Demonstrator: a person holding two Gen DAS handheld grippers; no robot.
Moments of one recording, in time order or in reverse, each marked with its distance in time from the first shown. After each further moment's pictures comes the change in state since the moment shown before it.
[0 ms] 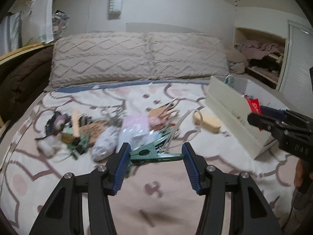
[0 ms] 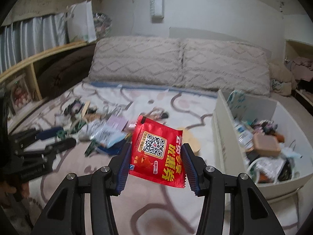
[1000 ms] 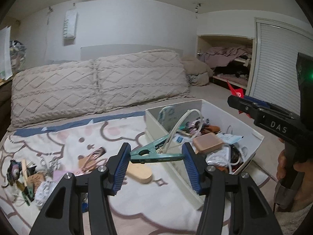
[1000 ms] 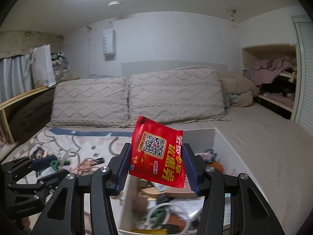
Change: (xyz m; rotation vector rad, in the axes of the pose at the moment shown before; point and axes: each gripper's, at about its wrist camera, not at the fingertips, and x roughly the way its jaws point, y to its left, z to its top) left arm 0.032 -0.156 0.085 0.122 -0.114 -0.206; right arm -0.050 -0.154 0.035 0.147 -0.210 -0.215
